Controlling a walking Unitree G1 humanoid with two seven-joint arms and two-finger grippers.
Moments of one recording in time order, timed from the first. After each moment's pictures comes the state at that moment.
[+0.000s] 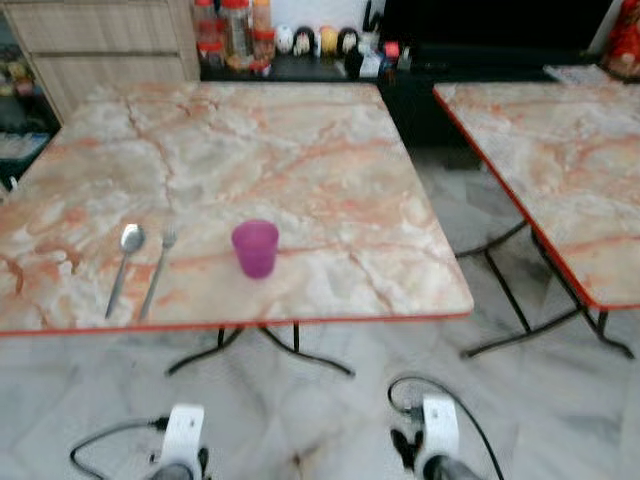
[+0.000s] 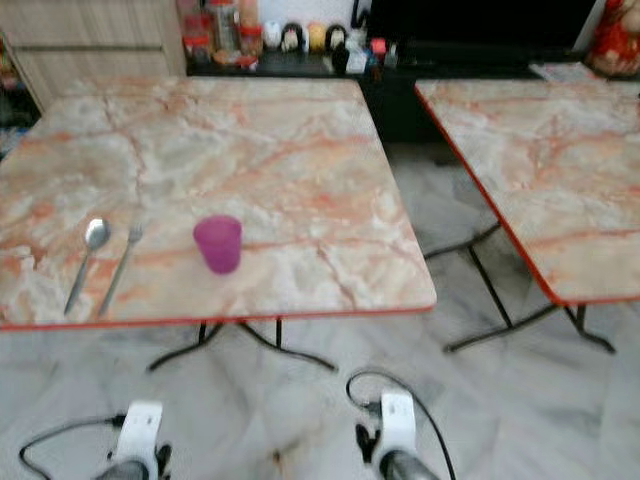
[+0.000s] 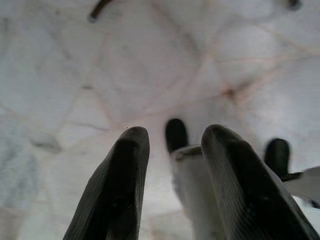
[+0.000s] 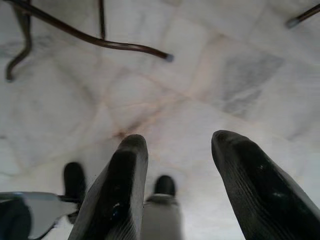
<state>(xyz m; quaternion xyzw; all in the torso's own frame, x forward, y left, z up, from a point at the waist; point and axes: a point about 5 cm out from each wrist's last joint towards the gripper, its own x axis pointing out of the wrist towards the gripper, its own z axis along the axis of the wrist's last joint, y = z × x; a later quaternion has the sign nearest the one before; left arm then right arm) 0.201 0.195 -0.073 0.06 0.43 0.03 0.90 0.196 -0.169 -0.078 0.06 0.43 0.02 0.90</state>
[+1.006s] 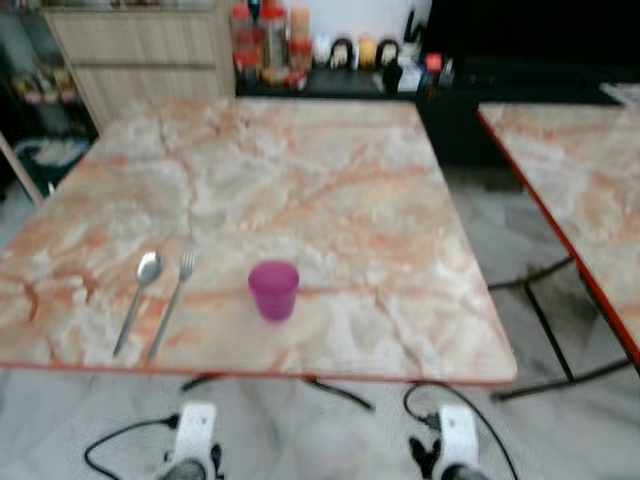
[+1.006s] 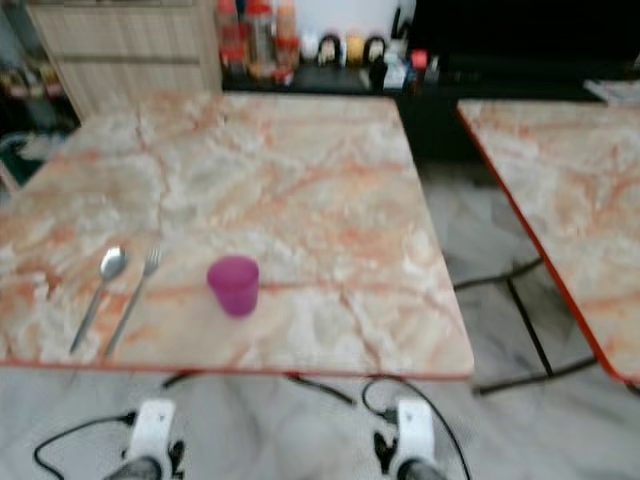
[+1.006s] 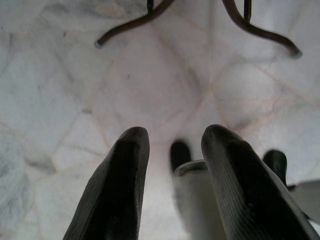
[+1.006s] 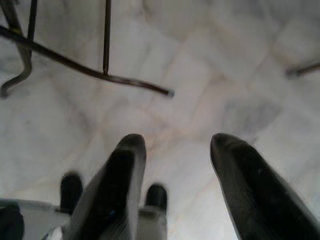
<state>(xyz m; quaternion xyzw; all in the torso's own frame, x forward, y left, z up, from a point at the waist) 0.204 0.204 -0.070 0.06 0.42 0.05 0.91 0.200 -0.173 -0.076 0.05 0.42 0.02 0.90</state>
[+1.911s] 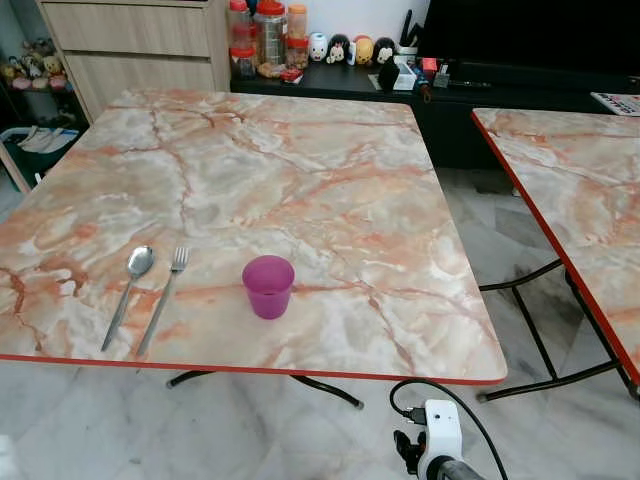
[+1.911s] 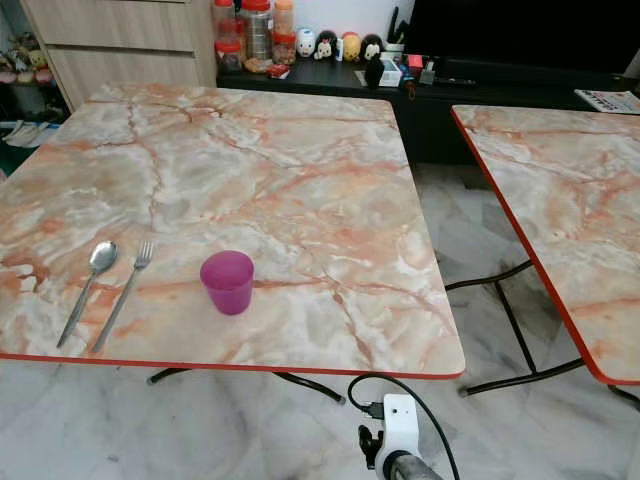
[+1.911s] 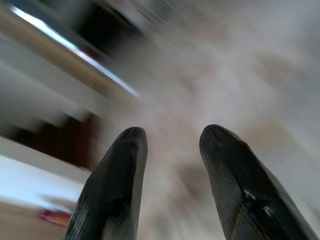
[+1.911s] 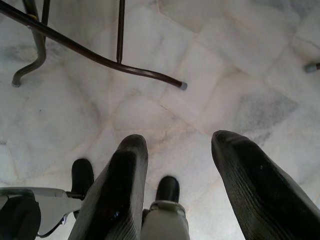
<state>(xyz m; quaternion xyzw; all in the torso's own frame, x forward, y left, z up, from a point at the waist) 0.148 0.414 0.036 0.26 0.22 0.60 0.72 0.202 -0.162 -0.076 0.05 0.43 0.04 0.90</state>
